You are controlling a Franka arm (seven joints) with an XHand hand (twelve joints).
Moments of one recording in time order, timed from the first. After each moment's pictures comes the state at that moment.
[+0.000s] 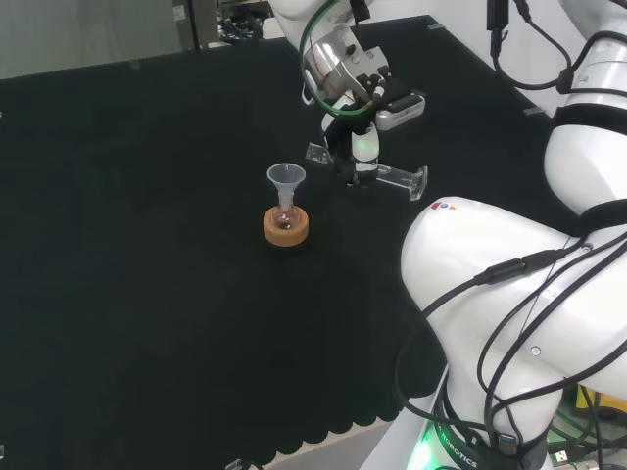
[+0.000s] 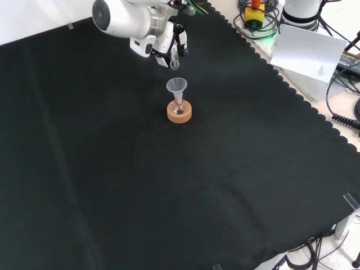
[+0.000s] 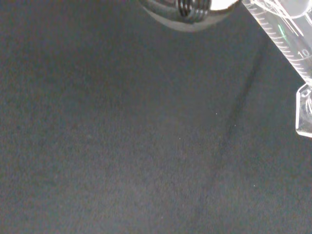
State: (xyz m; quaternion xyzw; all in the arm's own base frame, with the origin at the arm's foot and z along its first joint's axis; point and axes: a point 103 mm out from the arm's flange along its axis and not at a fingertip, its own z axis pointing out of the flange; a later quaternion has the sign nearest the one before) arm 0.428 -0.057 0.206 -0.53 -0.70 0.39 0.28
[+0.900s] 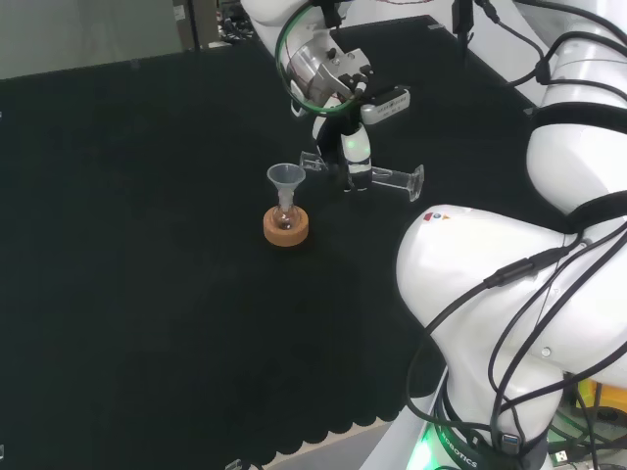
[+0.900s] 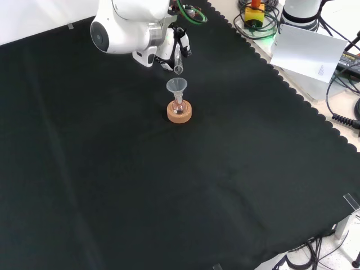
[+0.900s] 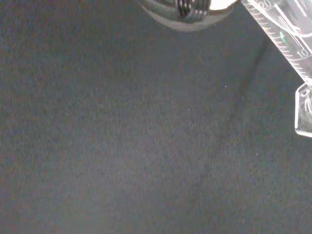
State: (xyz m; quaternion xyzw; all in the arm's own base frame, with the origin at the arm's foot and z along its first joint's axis) arm 0.431 -0.042 0.208 -0.50 -0.68 0.45 0.31
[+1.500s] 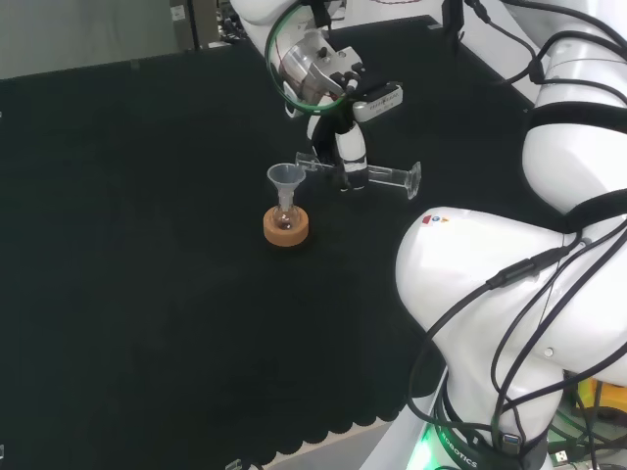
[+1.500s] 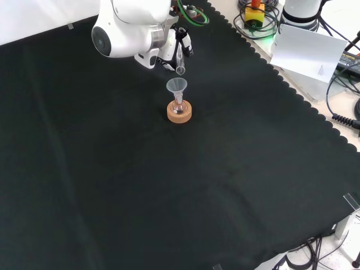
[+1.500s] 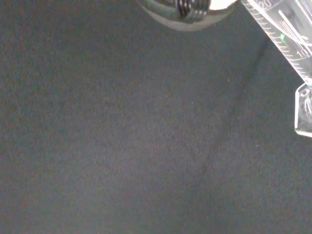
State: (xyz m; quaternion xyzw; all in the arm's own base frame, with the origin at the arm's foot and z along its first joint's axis) arm 0.431 -0.032 0.215 -0.49 -0.67 0.46 0.30
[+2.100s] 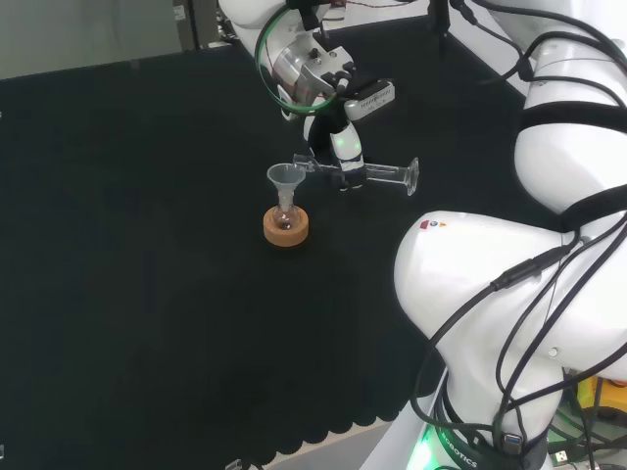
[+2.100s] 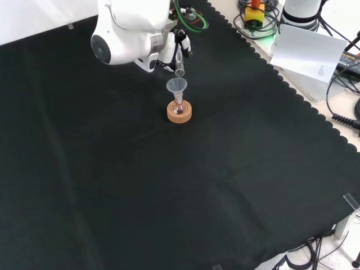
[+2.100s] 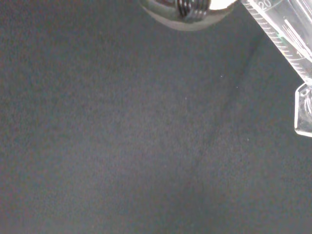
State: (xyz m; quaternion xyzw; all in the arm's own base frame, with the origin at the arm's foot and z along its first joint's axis) arm 0.437 -0.027 0.216 -0.49 -0.65 0.49 0.30
